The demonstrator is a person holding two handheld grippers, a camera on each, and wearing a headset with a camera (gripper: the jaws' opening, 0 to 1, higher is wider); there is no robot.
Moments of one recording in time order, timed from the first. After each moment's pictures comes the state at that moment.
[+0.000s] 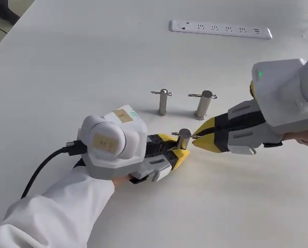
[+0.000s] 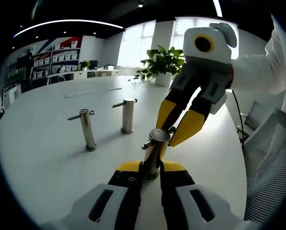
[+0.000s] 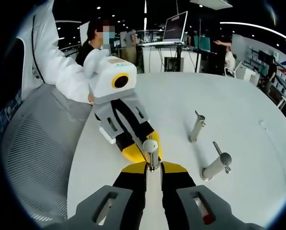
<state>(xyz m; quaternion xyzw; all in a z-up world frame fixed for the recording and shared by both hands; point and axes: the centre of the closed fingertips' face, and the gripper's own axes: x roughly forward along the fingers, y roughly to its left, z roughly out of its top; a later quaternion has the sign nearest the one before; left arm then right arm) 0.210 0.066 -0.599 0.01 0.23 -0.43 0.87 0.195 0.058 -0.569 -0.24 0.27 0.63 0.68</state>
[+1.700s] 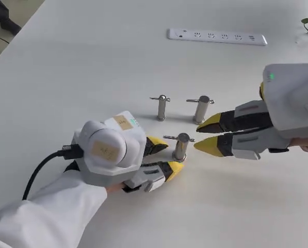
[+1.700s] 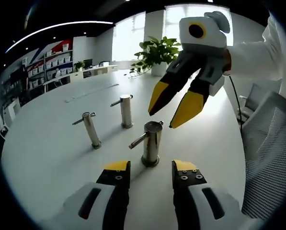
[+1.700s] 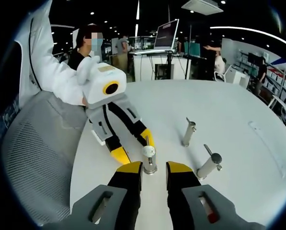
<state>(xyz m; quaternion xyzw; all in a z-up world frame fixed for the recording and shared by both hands) 0.193 0.082 -0.593 0.09 0.25 -0.43 0.86 0.197 0.058 -0.550 -0.21 0.24 0.61 0.73</state>
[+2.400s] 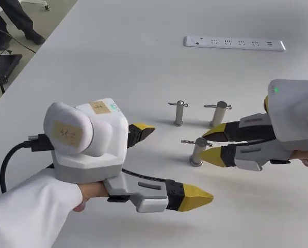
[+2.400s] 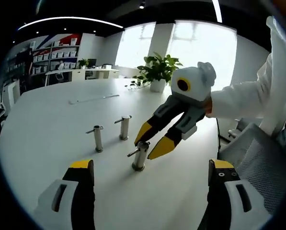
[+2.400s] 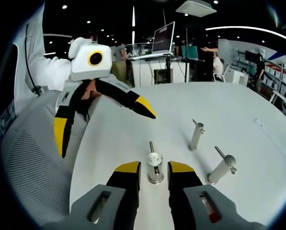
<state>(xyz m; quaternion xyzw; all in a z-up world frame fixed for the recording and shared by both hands) 0.168 0.102 -0.534 -0.01 0.24 -0.44 0.86 0.194 0.077 -0.563 -0.18 0.24 0.61 0.73</state>
